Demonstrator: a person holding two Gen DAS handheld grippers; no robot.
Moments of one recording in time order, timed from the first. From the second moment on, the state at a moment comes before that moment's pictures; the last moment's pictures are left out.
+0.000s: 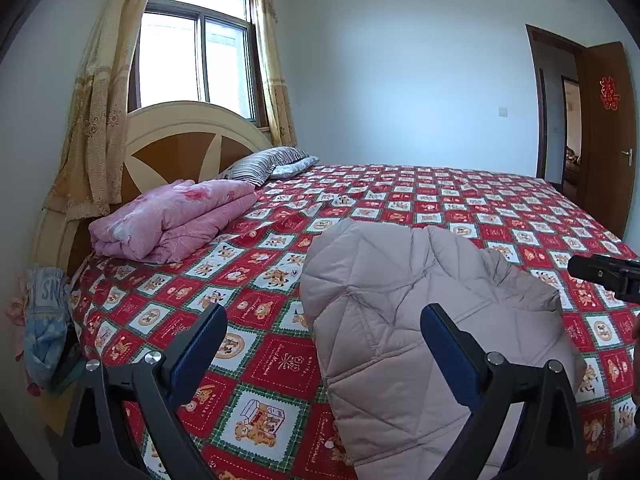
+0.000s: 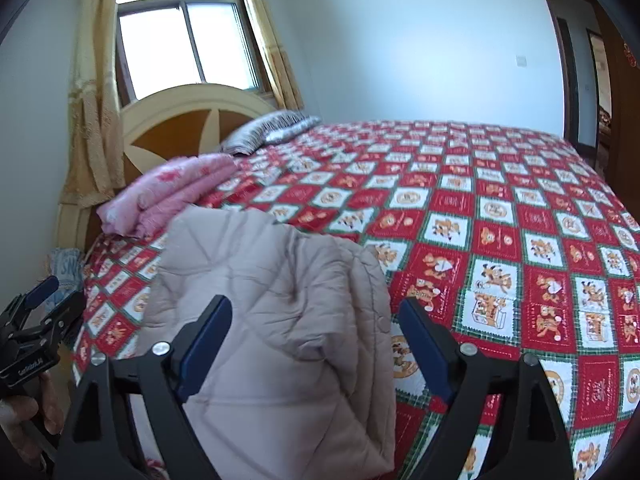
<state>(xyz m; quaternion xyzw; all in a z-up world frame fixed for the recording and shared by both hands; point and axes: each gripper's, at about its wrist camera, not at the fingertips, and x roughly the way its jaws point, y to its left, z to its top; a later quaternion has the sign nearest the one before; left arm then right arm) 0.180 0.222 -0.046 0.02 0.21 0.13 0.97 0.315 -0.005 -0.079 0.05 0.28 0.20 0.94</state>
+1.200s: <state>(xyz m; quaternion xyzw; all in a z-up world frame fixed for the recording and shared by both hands) 0.143 0.202 -0.016 0.01 0.17 0.12 0.98 0.256 -0.001 -0.055 0.04 0.23 0.22 0.95</state>
